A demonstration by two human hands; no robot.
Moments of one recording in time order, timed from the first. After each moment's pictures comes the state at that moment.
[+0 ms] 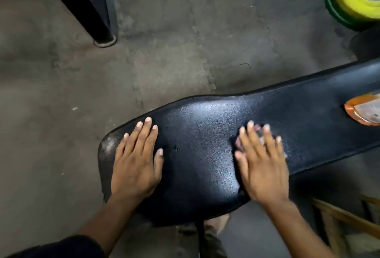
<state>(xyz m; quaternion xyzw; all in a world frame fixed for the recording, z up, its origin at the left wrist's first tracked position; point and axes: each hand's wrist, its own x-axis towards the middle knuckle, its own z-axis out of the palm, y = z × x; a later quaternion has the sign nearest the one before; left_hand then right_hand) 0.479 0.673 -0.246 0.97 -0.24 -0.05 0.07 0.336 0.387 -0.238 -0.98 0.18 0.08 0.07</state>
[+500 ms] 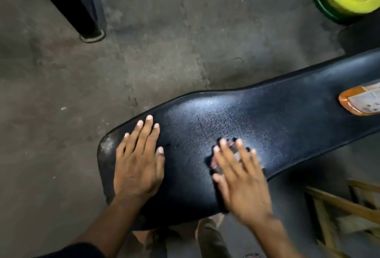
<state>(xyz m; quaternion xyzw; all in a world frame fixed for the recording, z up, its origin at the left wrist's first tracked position) 0.484 0.680 -0.254 0.96 -0.25 -0.05 0.10 0.317 0.458 -0.239 -0.99 0.11 0.10 0.07</state>
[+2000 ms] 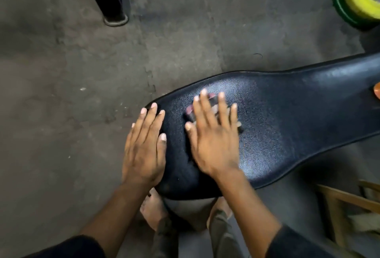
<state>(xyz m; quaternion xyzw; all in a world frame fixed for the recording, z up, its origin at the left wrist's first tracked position) 0.479 0.783 -0.272 0.93 -0.20 -0.08 0.30 0.434 0.595 -0.245 -0.99 0.15 0.05 0.06</state>
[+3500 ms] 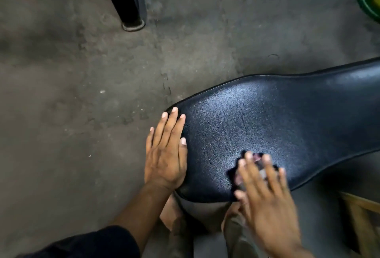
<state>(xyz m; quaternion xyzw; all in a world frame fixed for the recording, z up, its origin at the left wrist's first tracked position) 0.475 0.781 -0.264 0.94 -0.19 -0.10 0.26 0.284 0.581 -0.238 -0.99 0.09 0.08 0.02</state>
